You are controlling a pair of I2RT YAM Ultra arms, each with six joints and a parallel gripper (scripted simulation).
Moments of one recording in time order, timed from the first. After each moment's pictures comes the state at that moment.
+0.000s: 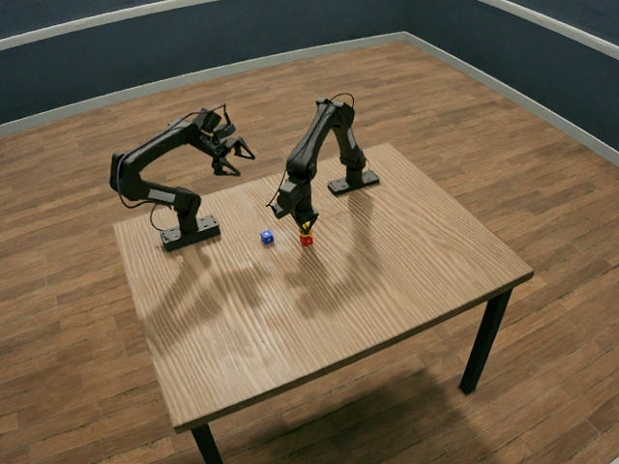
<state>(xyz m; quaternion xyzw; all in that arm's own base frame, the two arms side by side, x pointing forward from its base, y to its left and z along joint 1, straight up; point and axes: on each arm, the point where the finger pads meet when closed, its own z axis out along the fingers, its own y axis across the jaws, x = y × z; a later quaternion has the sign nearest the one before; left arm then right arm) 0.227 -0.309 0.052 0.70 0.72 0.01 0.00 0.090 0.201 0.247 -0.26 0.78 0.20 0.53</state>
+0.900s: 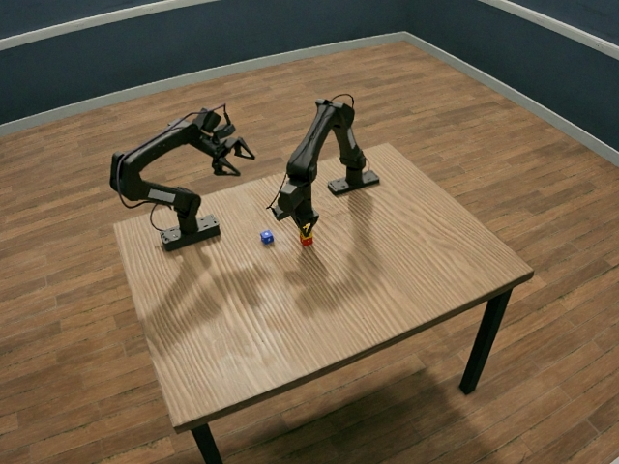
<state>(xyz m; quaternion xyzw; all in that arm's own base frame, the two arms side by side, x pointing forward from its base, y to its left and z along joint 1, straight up) 0.227 -0.309 0.042 0.70 0.72 0.00 0.00 0.090 0.201 0.247 -0.26 0.78 0.20 0.53</state>
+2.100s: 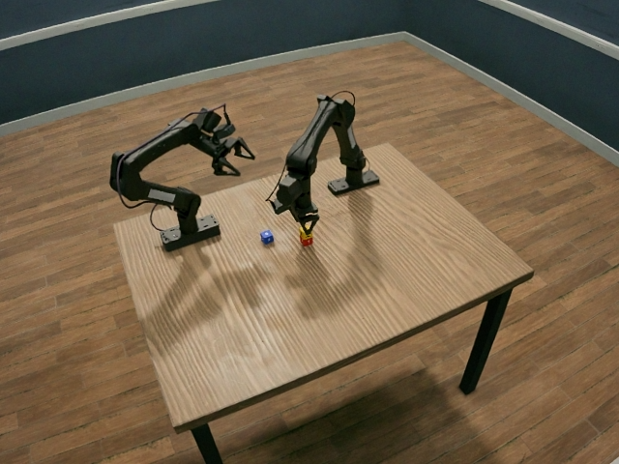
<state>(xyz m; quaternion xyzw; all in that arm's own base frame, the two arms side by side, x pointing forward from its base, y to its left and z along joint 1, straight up) 0.225 -0.311 0.065 0.70 0.72 0.00 0.01 0.090 0.201 0.247 -0.26 0.78 0.20 0.53</state>
